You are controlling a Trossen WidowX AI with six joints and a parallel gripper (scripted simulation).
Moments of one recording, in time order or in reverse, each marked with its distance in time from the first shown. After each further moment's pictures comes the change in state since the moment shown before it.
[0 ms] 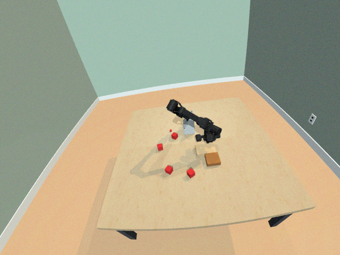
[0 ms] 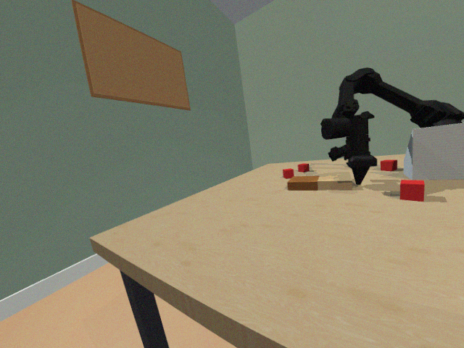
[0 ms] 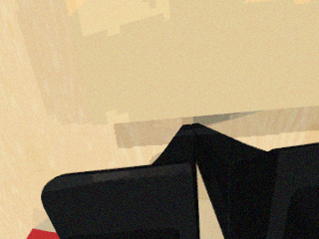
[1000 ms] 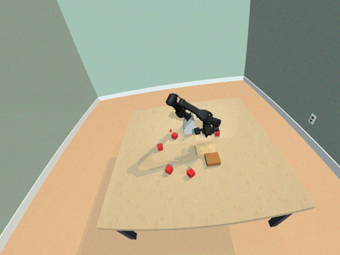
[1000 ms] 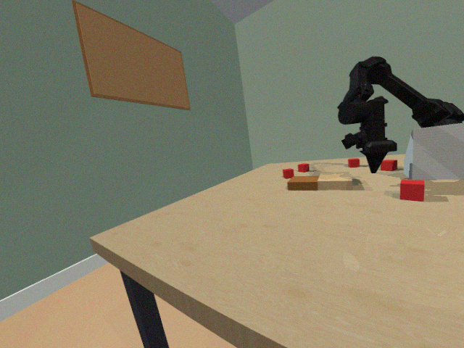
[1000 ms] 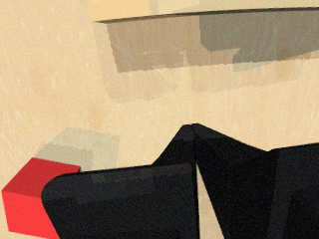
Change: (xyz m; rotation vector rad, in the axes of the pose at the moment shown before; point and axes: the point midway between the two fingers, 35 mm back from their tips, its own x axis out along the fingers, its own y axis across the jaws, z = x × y) arm -0.036 -0.001 -0.040 -0.015 0.009 -0.008
